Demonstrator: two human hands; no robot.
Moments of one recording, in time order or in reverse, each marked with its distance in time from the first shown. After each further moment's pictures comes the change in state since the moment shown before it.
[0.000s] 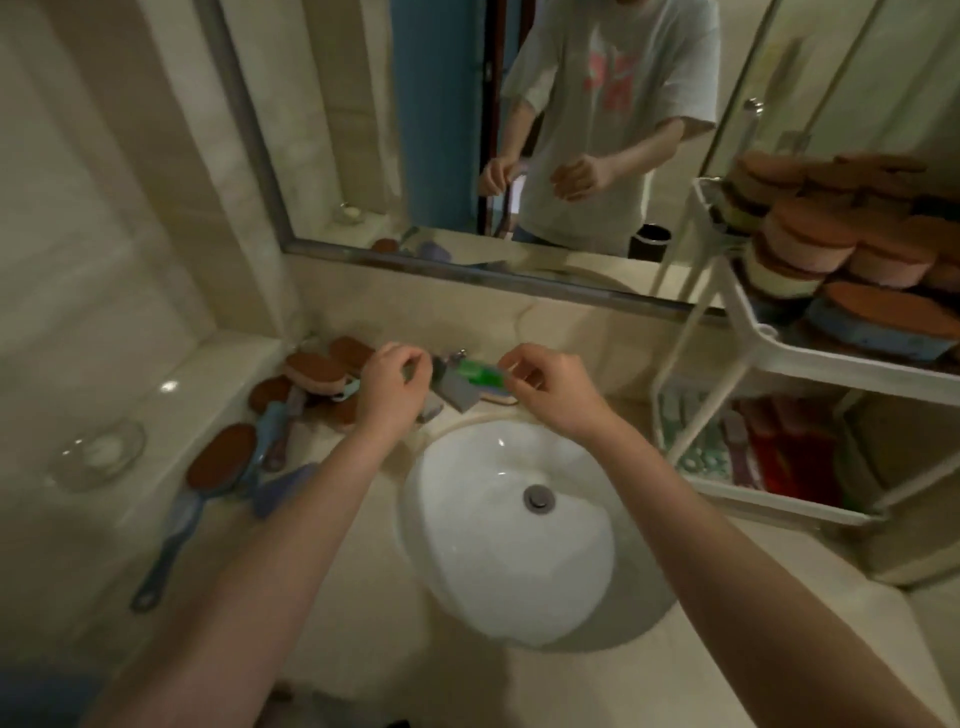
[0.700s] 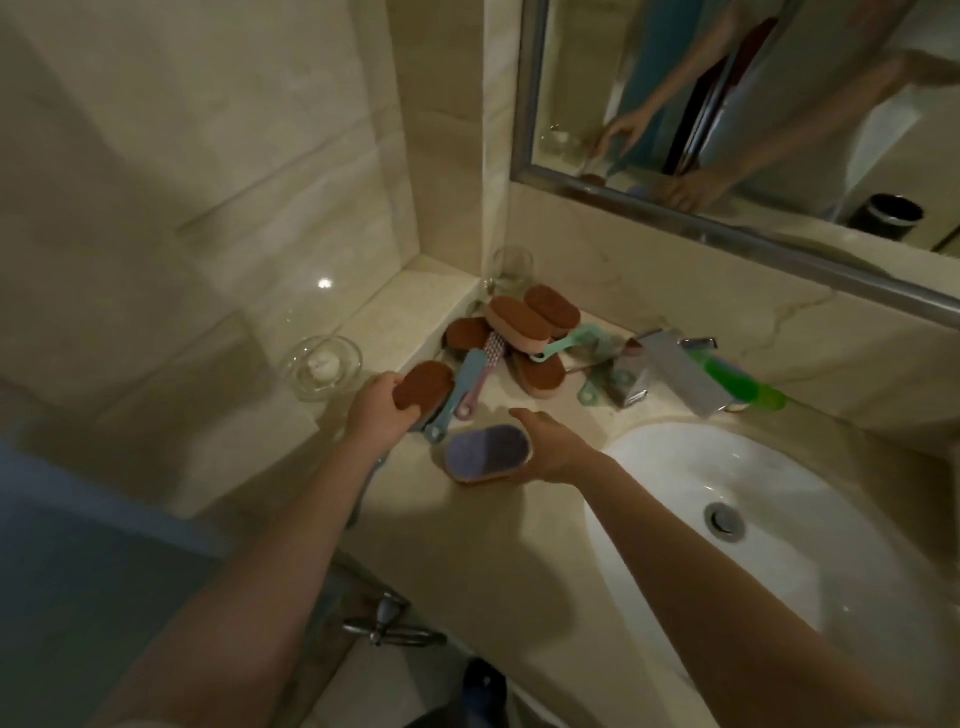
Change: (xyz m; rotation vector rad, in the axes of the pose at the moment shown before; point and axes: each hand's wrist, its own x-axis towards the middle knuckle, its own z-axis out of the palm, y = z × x) left_hand -0.029 -0.247 -0.148 0.232 -0.148 -0.614; right_hand 0.071 -0.053 0.285 -0.184 -0.753 0.062
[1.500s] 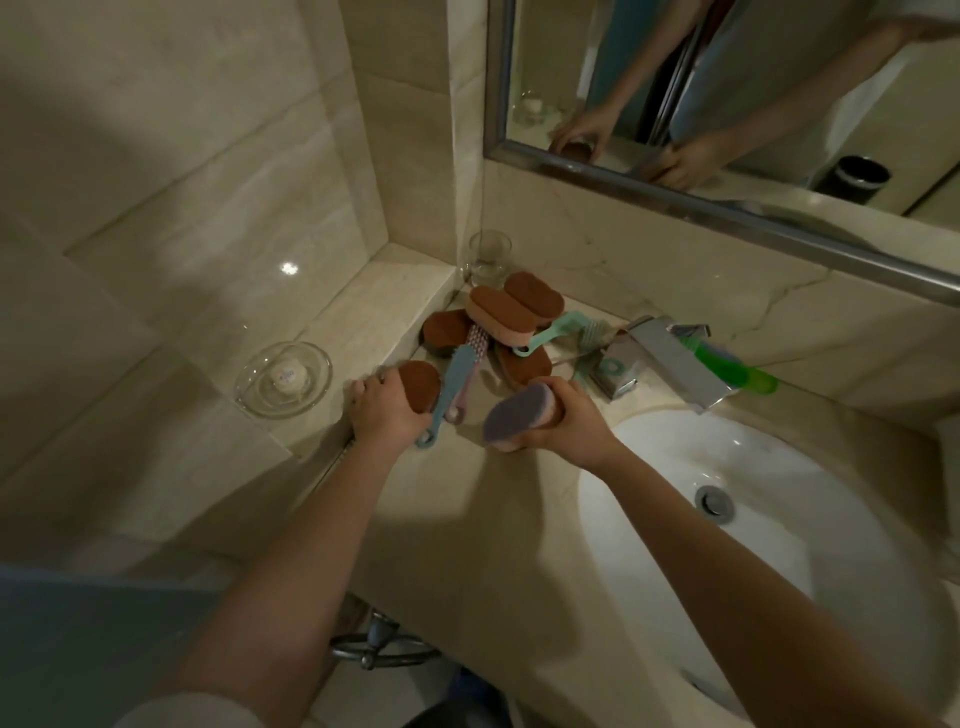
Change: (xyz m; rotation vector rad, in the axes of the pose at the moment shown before) left_hand 0.037 0.014 0.042 0.459 -0.009 -0.054; right_hand 0.007 0.032 -0.016 0.378 0.374 -0.041
